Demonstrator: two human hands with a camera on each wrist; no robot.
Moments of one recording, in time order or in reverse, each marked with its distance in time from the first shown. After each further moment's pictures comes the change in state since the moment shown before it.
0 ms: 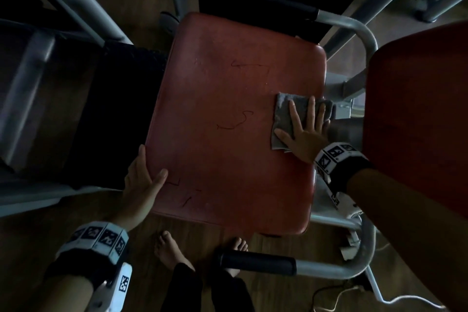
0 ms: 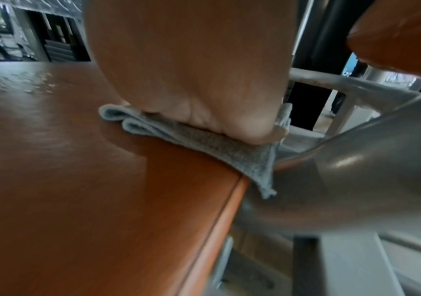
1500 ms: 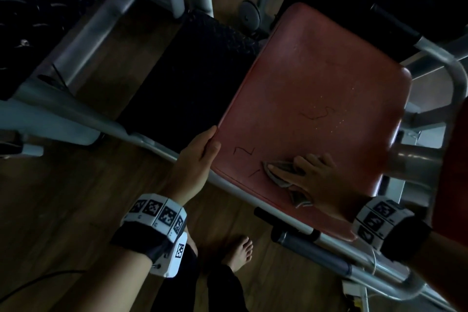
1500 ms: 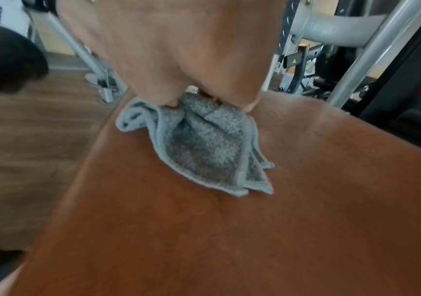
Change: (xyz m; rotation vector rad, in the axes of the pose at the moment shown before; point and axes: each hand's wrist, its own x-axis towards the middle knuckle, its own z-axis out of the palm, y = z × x) left_hand -0.047 -0.028 -0.021 -0.354 0.049 0.179; right_hand -0.104 -0.112 0.022 -0.577 0.047 -0.956
